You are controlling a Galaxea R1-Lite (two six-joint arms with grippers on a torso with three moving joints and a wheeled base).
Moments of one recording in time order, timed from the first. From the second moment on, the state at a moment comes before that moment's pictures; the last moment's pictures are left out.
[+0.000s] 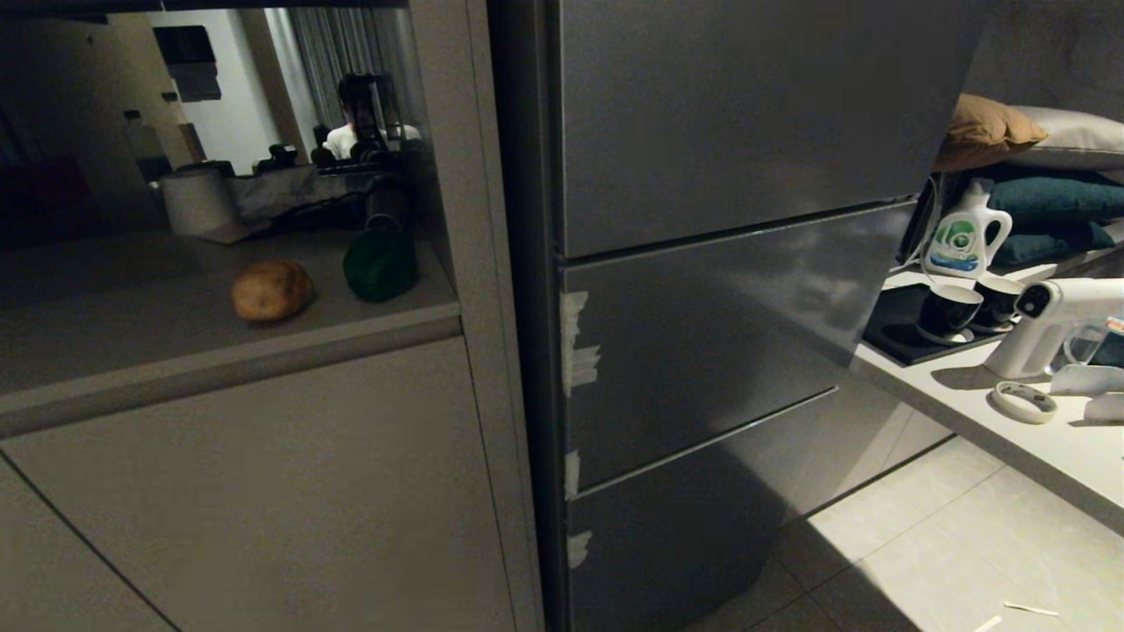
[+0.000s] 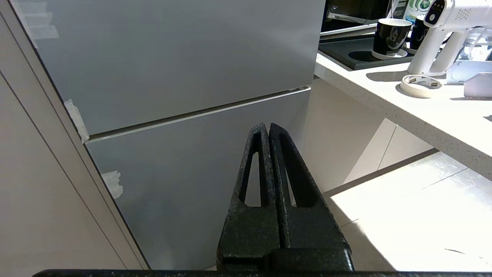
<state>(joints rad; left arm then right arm) -0.01 0.00 -0.04 0.09 0.01 -0.01 0.00 0.00 0.00 -0.08 -0.02 0.03</state>
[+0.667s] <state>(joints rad) -0.01 0.00 -0.04 0.09 0.01 -0.01 0.00 0.00 0.00 -0.08 -0.02 0.03</state>
